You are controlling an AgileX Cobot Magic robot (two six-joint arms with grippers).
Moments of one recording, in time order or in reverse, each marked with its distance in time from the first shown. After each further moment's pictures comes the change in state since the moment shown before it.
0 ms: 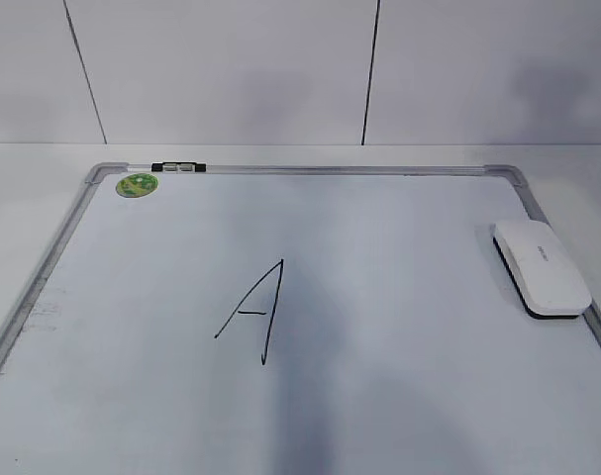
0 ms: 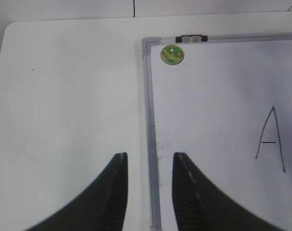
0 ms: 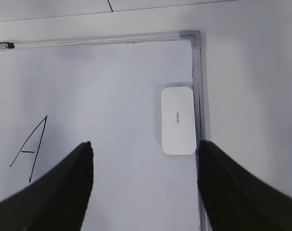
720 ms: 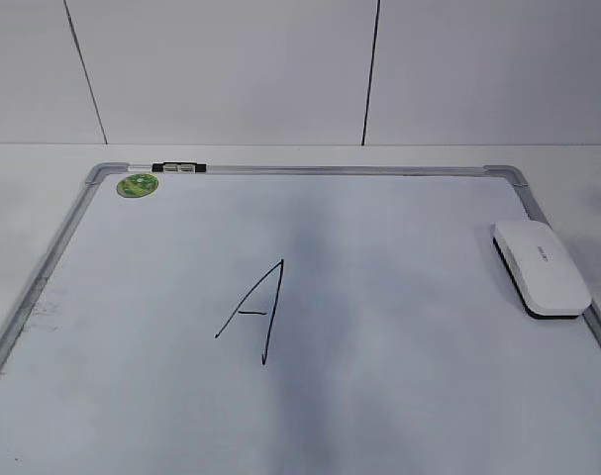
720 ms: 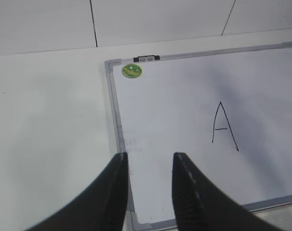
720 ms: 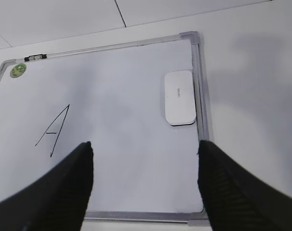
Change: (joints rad) left arm -0.099 -0.427 0.207 -0.050 0.017 0.000; right arm 0.000 -0.597 0.361 0.030 0.011 0.036
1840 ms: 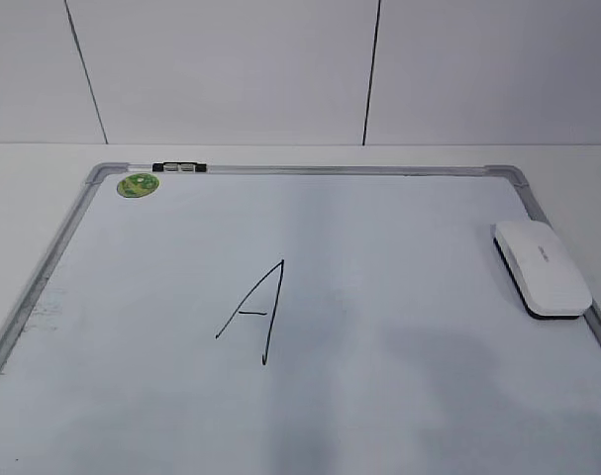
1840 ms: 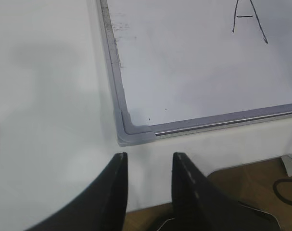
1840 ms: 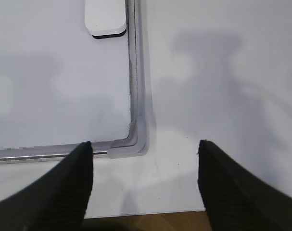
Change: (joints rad) left arm -0.001 -0.420 0.610 -0.026 0.000 -0.002; right arm 0.004 -0.405 0.557 -0.175 0.003 -0.002
